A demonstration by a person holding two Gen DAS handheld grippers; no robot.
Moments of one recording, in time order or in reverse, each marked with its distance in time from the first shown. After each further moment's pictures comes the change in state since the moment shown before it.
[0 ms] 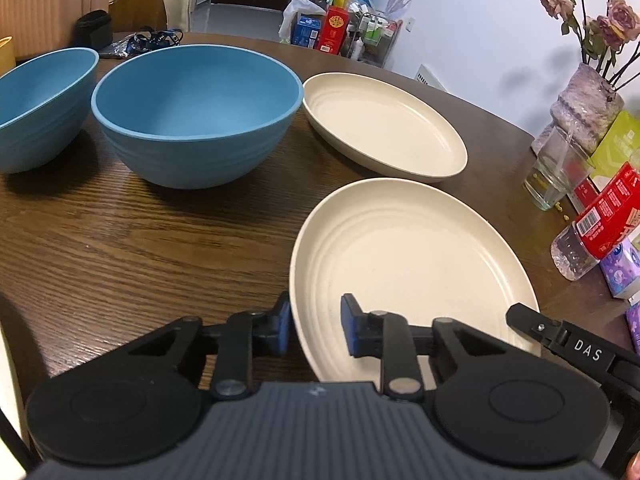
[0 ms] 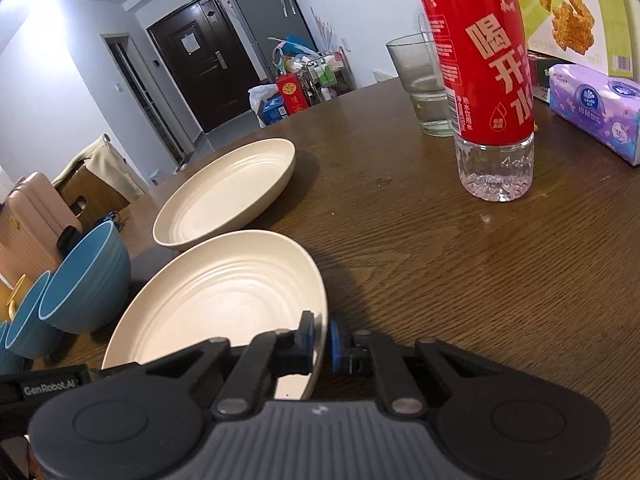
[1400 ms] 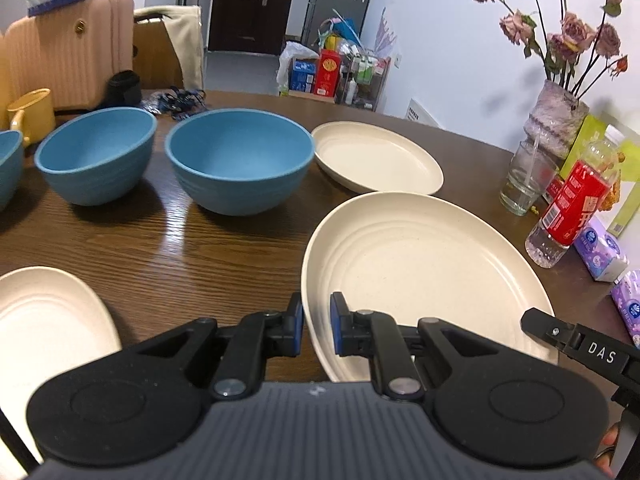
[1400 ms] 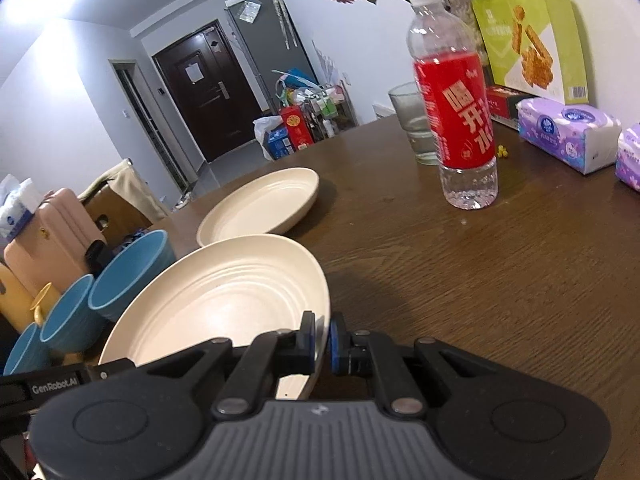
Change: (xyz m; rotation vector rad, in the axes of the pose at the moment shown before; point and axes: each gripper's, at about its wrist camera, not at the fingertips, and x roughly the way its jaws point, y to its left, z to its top) left arm -0.093 0.010 -0.031 0.070 -0.140 0.024; right arm -0.083 0.030 -0.033 0.001 -0.105 0.009
